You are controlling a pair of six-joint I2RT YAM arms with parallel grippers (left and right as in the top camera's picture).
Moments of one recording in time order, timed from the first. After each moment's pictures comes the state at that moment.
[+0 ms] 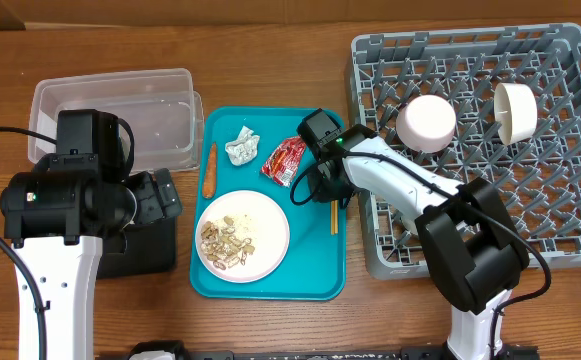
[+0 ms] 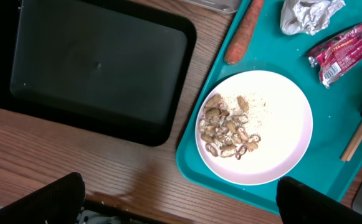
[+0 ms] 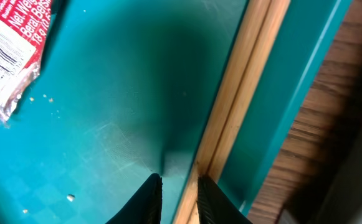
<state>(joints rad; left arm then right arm) 0.03 1.25 1.45 -1.49 -0.04 -0.35 0.58 2.03 1.40 -0.83 0.02 0.36</state>
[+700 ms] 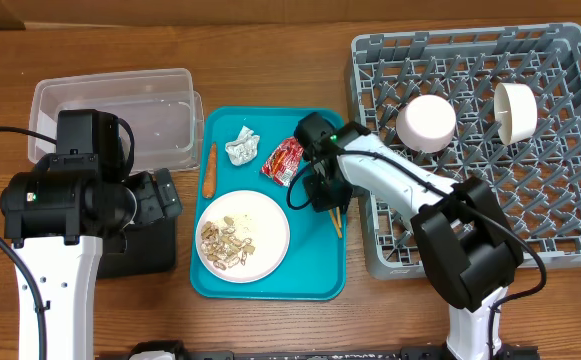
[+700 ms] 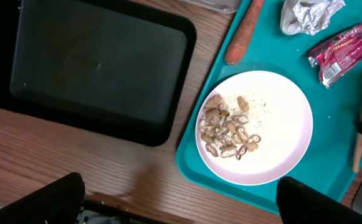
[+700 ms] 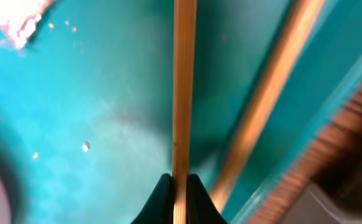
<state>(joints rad) 0.03 1.25 1.45 -1.49 -0.04 -0.35 0.60 2.05 1.48 -0.99 -0.05 0.26</state>
